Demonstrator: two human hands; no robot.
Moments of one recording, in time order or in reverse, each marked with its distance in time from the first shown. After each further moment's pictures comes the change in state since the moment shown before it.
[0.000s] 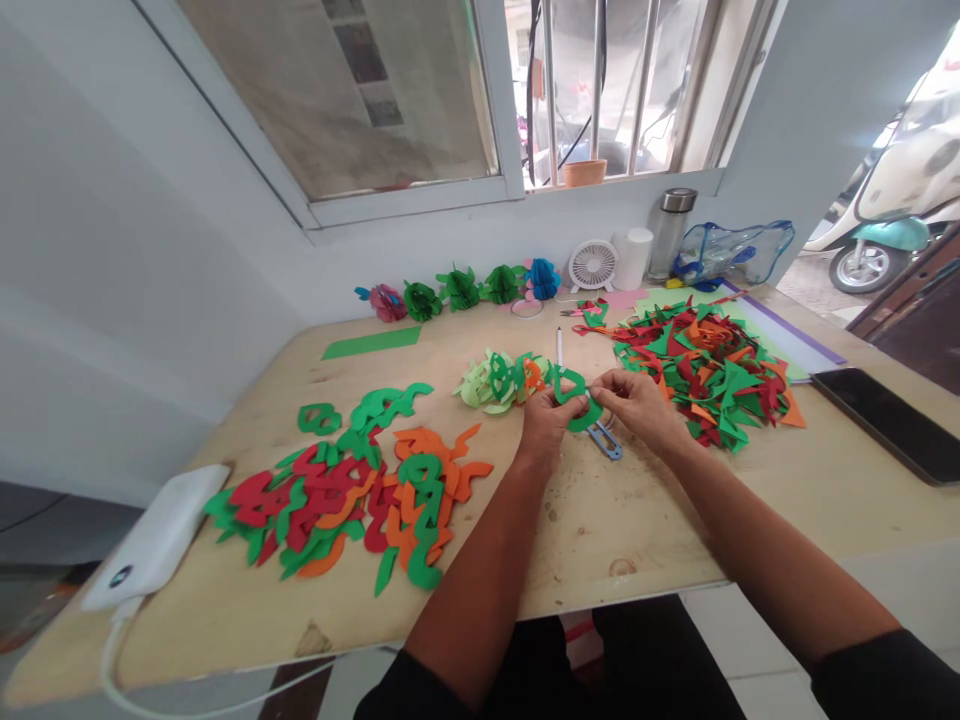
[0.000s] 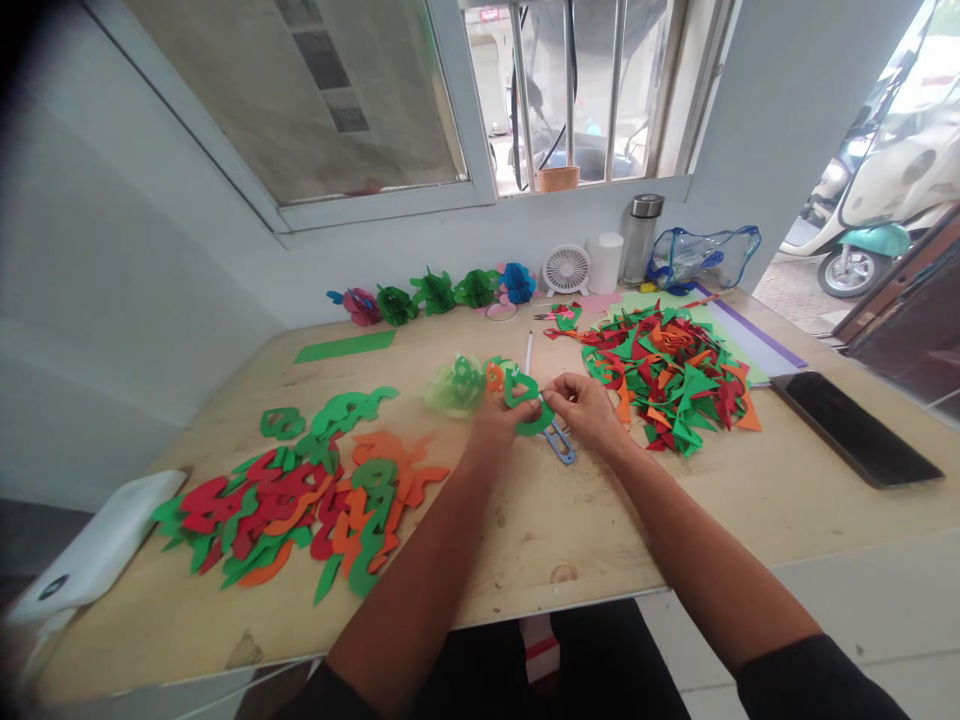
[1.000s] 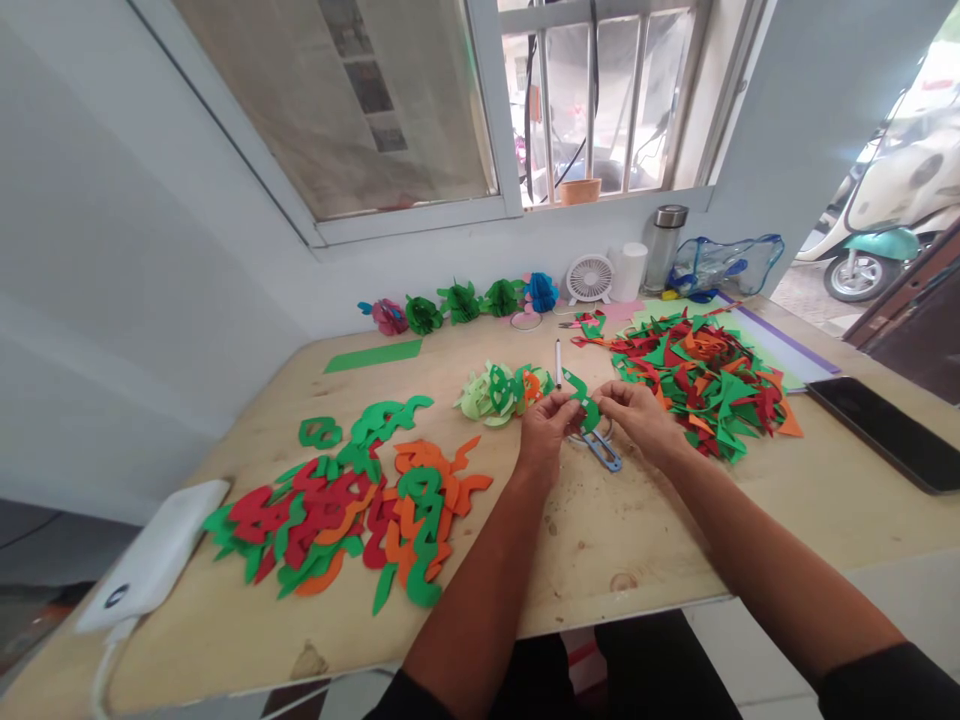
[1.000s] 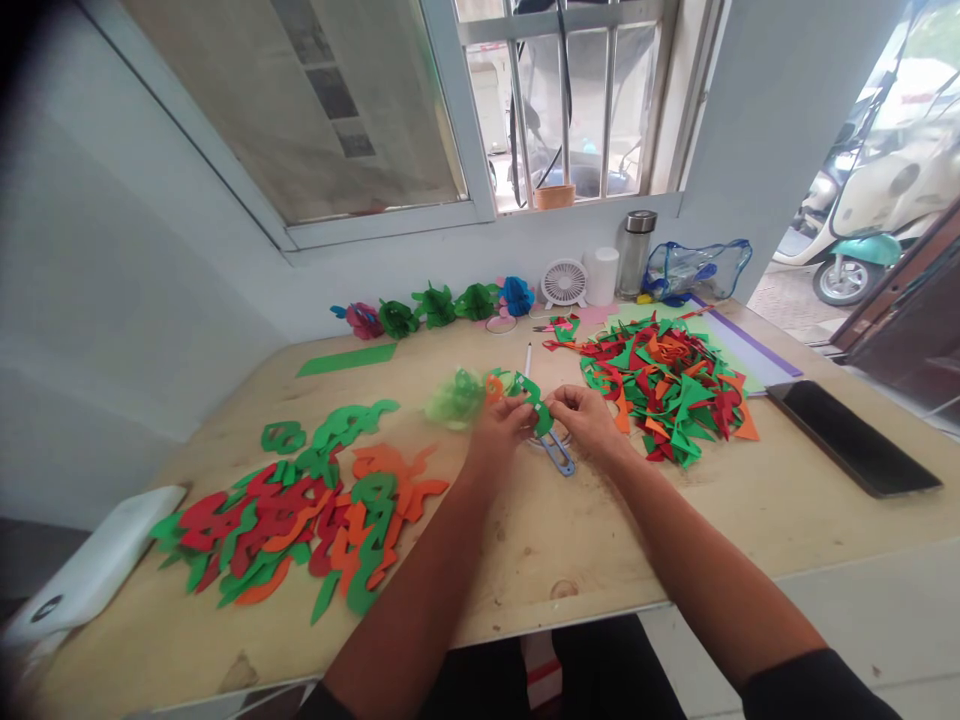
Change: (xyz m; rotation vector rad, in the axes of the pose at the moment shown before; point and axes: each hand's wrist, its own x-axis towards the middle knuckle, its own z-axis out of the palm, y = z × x) left_hand 0.002 -0.006 -0.001 -0.121 0.042 -0.062; right_hand 0.000 0.001 0.001 0.180 -0.049 0.103
